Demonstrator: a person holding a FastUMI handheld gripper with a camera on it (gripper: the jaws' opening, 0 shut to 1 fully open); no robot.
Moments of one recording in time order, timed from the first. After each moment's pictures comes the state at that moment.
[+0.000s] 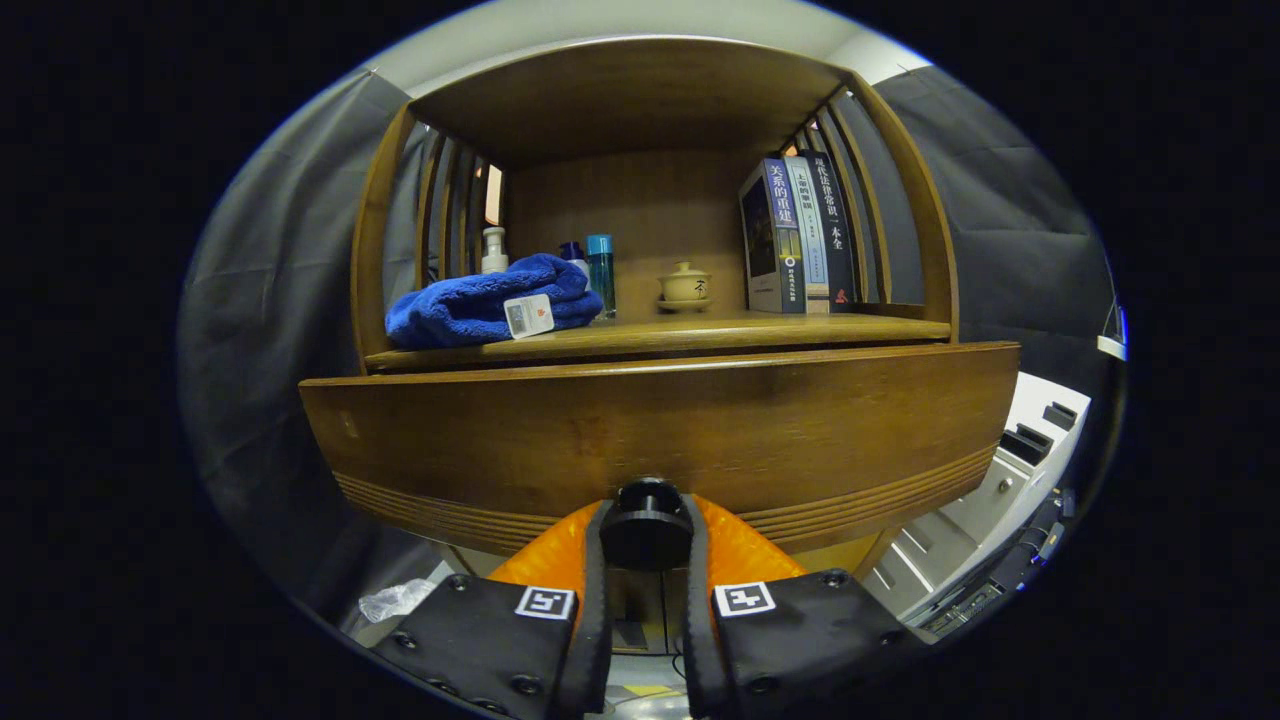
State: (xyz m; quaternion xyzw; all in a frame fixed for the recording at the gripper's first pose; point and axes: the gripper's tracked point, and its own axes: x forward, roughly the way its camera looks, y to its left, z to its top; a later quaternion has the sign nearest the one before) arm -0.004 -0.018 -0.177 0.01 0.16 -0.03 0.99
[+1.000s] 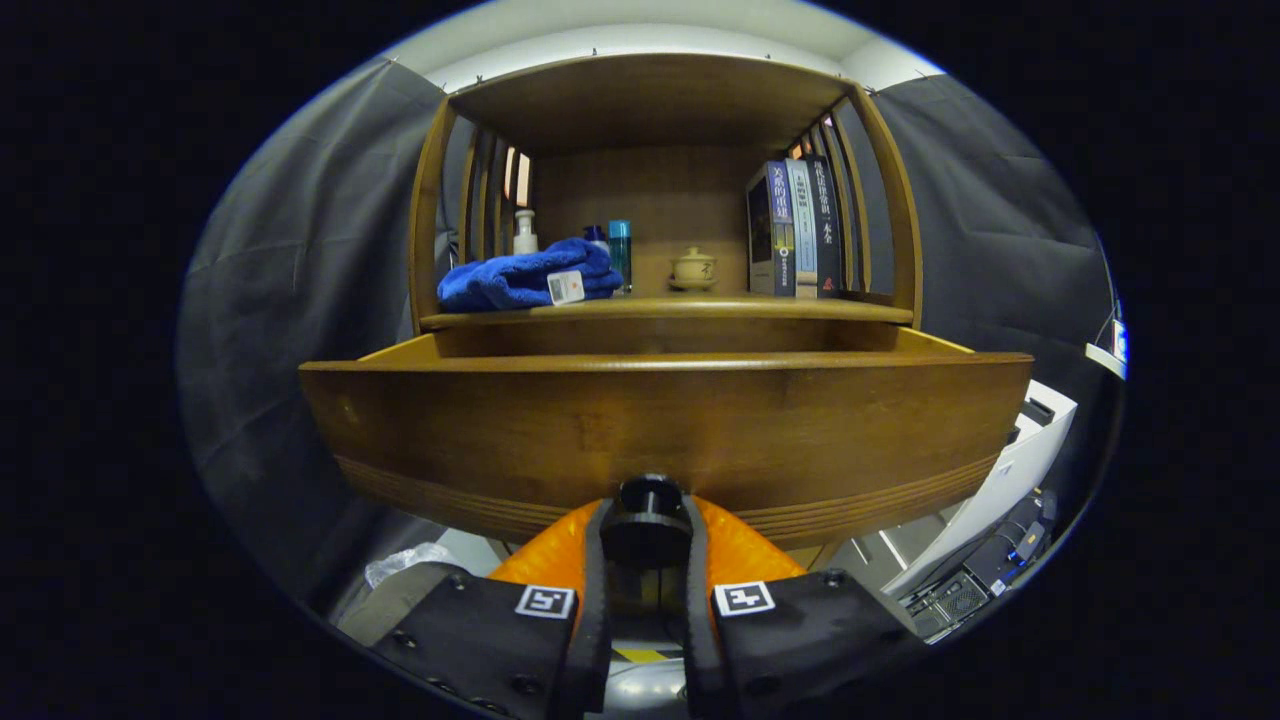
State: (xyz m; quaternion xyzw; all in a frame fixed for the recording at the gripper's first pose) arm -0.078 -0.013 -0.177 0.00 0.20 -0.01 0.98
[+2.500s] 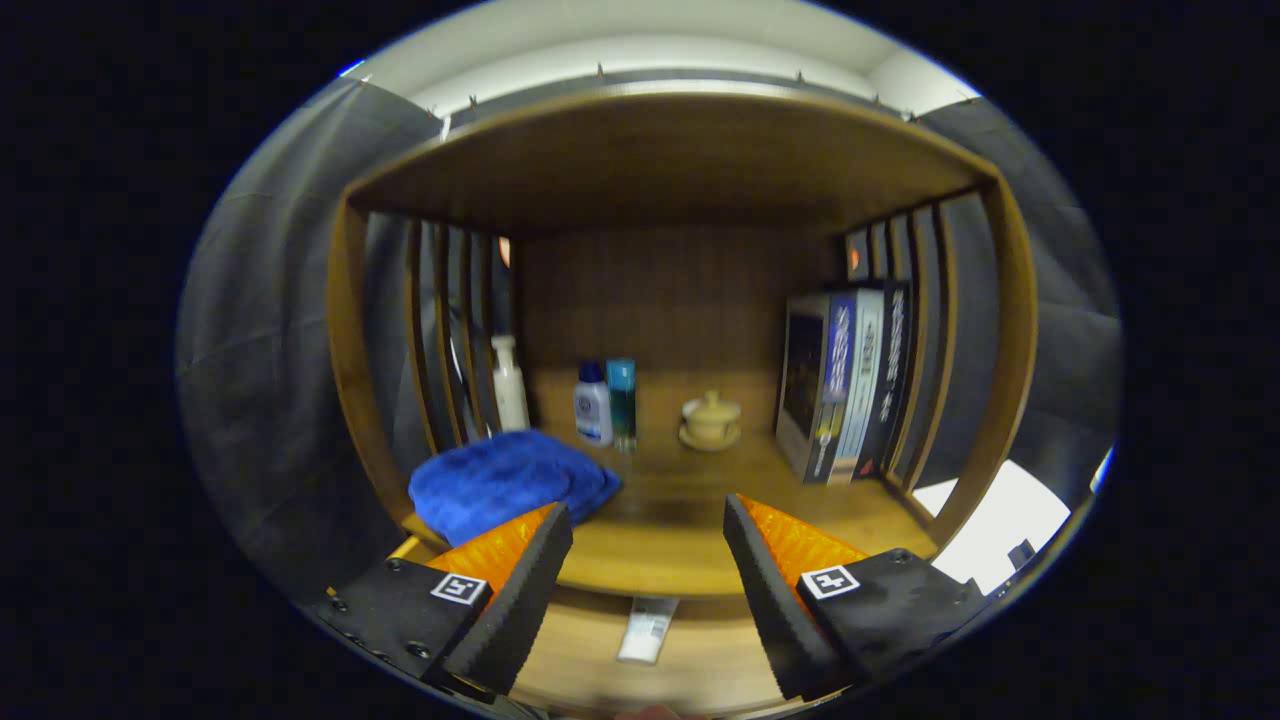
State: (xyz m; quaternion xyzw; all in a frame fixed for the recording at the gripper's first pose) arm 0.102 -0.016 -0.007 0.02 0.25 0.02 0.97
